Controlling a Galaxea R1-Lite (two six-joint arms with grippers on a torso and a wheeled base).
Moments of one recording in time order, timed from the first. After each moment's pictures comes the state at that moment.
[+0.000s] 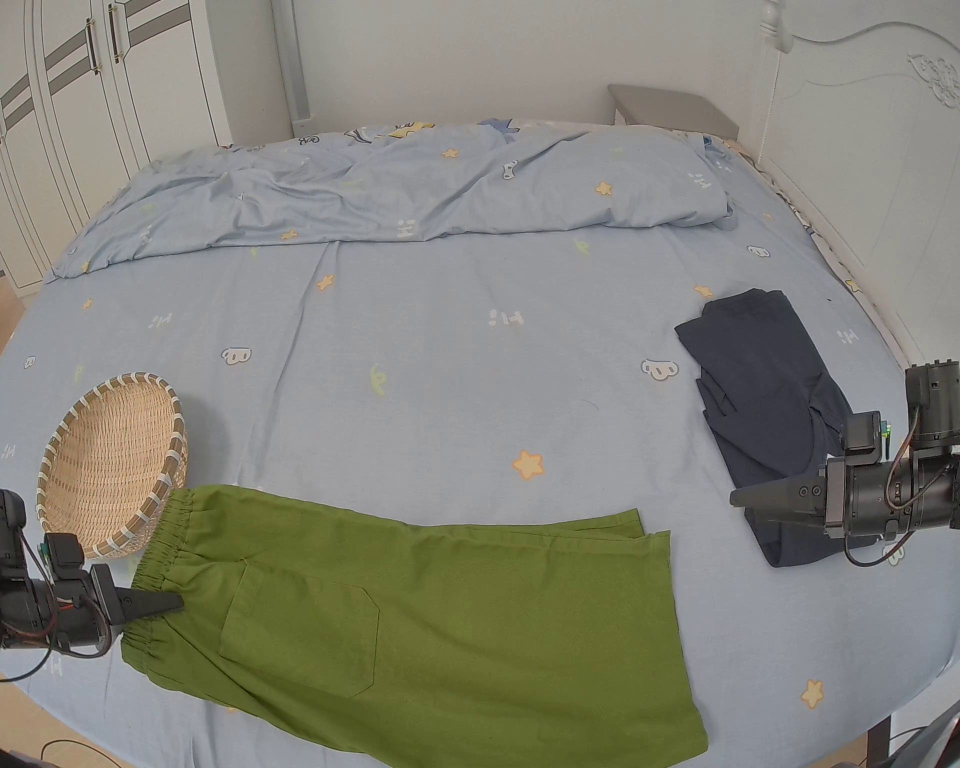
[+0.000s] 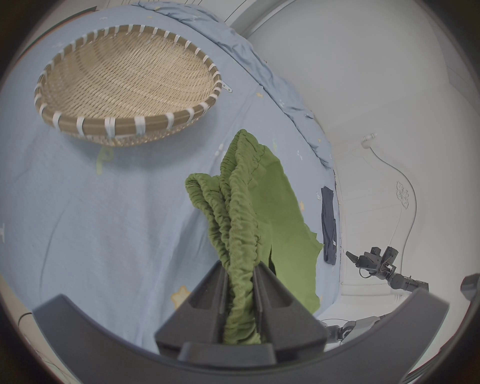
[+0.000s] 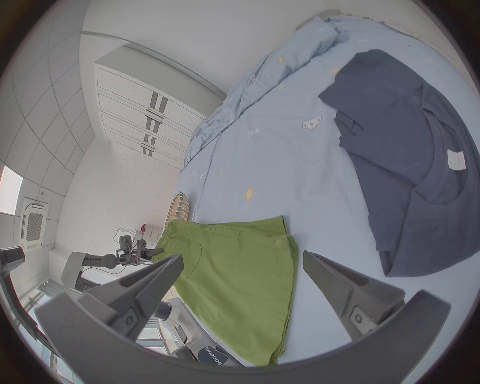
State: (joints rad) left arm 0.42 1.35 -0.33 -0.16 -0.81 -0.24; right arm 0.11 1.51 -0.66 -0.19 0.73 0.31
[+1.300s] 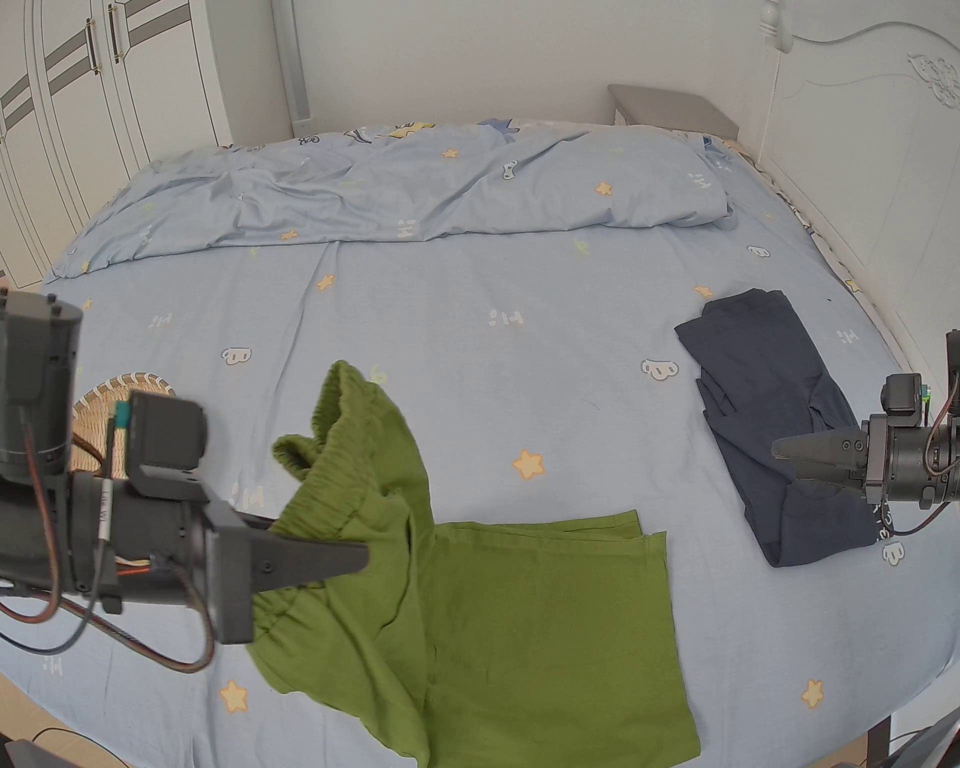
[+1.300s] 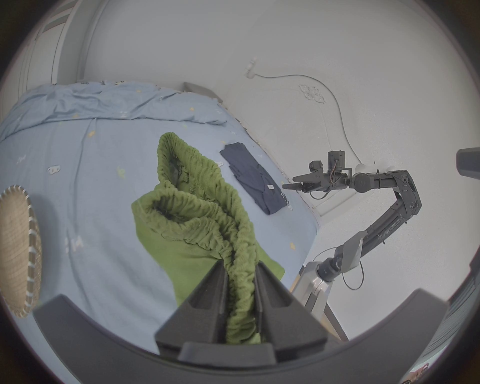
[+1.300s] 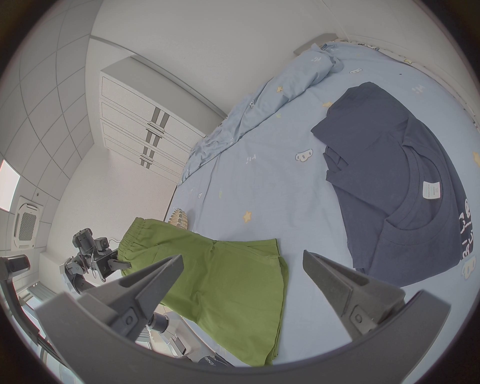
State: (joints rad) left arm -0.64 1.28 -0.88 0.12 -0.28 -0.23; right arm 0.03 1.40 -0.74 -0.09 0.71 0.31
